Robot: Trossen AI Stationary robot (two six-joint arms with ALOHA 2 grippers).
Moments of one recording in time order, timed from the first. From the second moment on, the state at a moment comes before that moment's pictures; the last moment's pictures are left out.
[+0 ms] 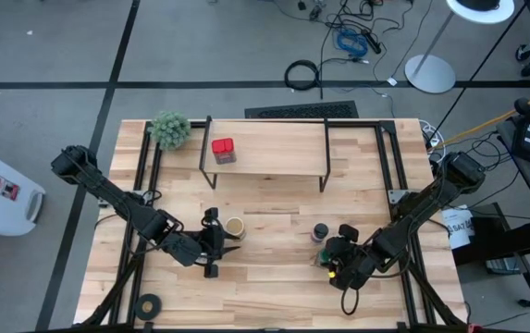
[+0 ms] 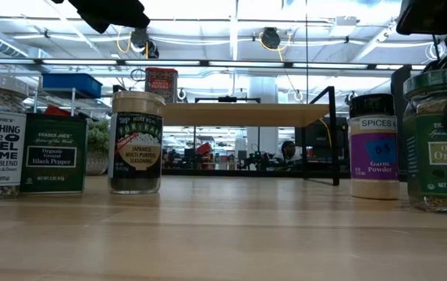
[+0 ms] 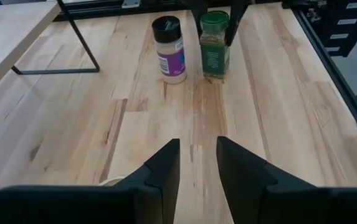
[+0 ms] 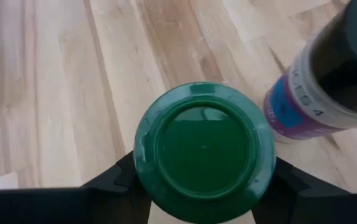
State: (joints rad) left arm -0.60 1.32 0.84 -0.14 -0.56 -0.28; right arm 0.73 1.48 0.81 -0.44 0.43 1.01
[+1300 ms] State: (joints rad) left arm -0.63 1.21 0.84 -0.14 -0.65 -0.26; right arm 0.29 1.48 1.64 -0.68 0.46 -0.19
